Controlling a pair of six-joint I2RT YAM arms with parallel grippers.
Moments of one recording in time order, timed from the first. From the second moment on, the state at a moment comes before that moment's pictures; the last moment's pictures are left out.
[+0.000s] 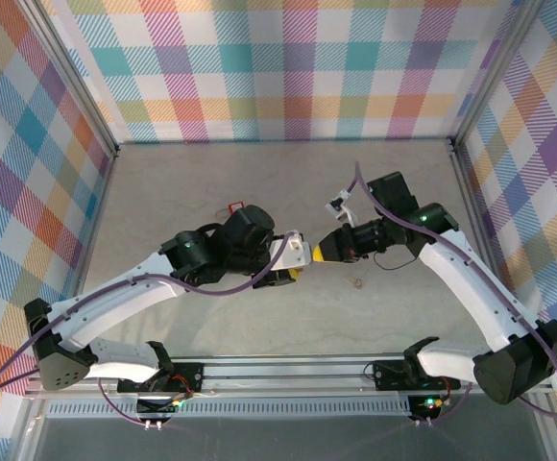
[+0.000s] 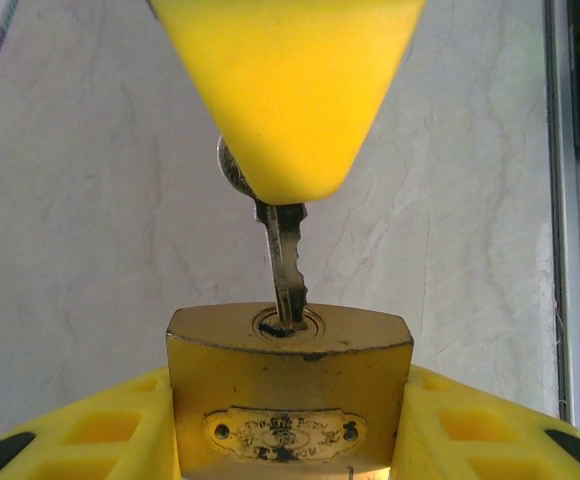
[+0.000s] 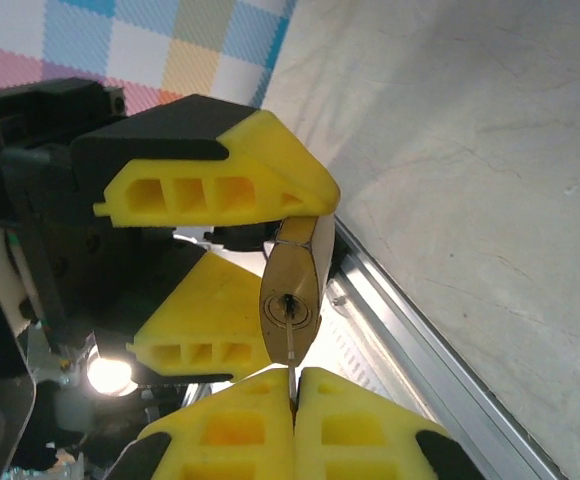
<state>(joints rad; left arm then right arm) -1.01 1.28 1.29 -0.76 0.07 0.50 0.49 1.23 1.23 -0.98 -0.97 0.33</state>
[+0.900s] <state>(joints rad) -1.05 1.26 1.22 -0.57 0.02 0.40 0.51 1.17 1.20 -0.87 -0.94 0.37</state>
